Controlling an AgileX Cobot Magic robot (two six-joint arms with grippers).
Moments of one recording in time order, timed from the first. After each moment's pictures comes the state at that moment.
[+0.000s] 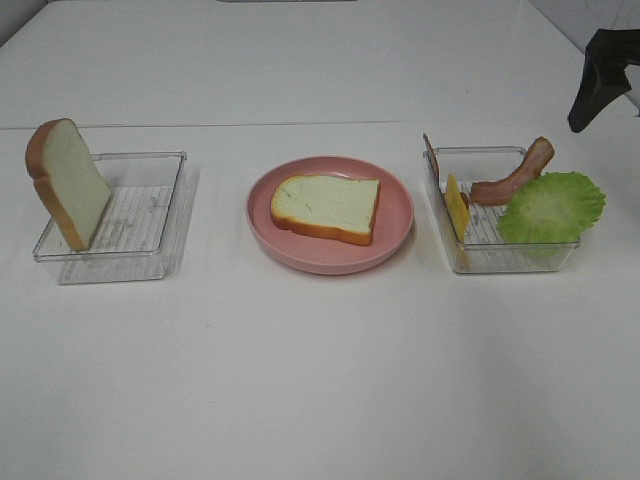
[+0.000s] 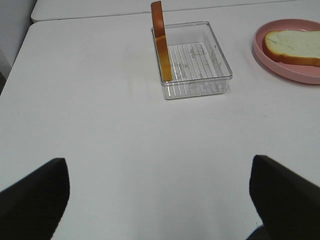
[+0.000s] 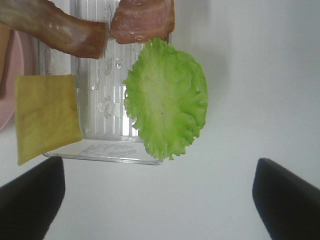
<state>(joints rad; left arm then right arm) 0.00 0.00 -0.52 -0.06 1.08 0.05 -0.13 1.86 -1.54 0.17 1.10 -0.11</state>
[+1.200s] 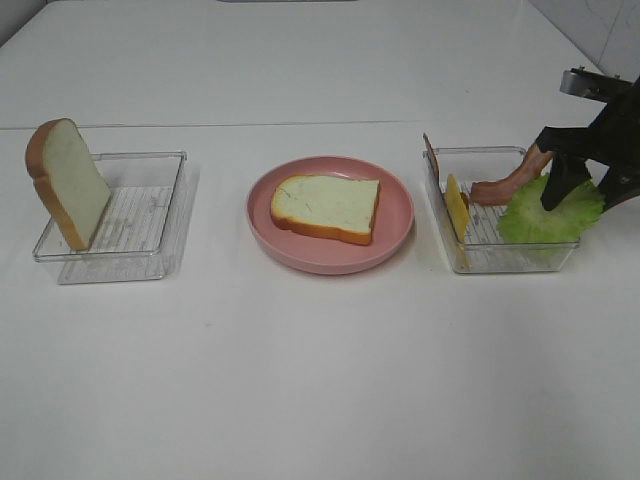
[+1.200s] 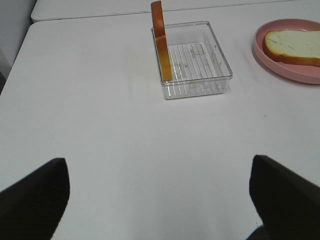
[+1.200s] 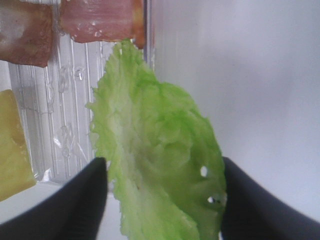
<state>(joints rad) 0.00 0.00 -0.52 -0.06 1.08 0.05 -0.14 2.14 -1.55 0.24 0.97 -0.20</state>
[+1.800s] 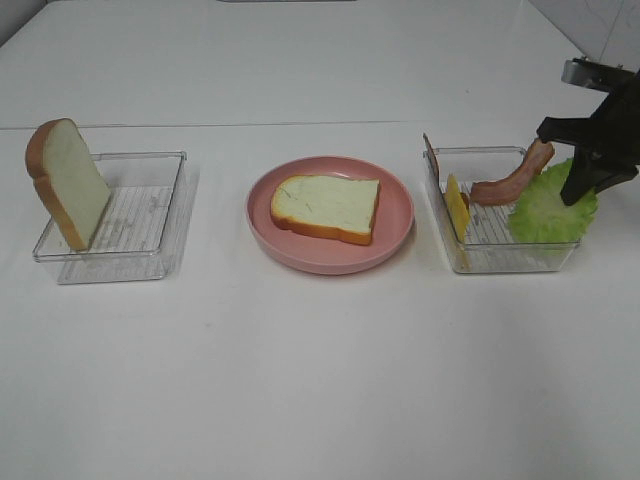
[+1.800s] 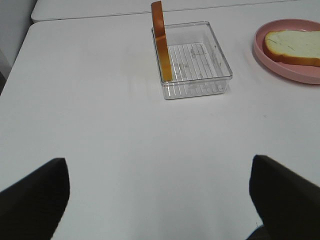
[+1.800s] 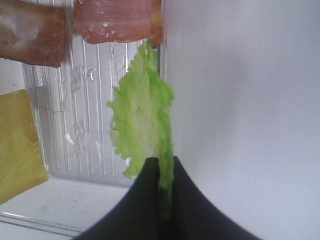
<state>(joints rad) 0.00 0.00 -0.52 -0.06 1.08 0.05 -0.14 2.10 -1.55 0.23 0.98 -0.18</state>
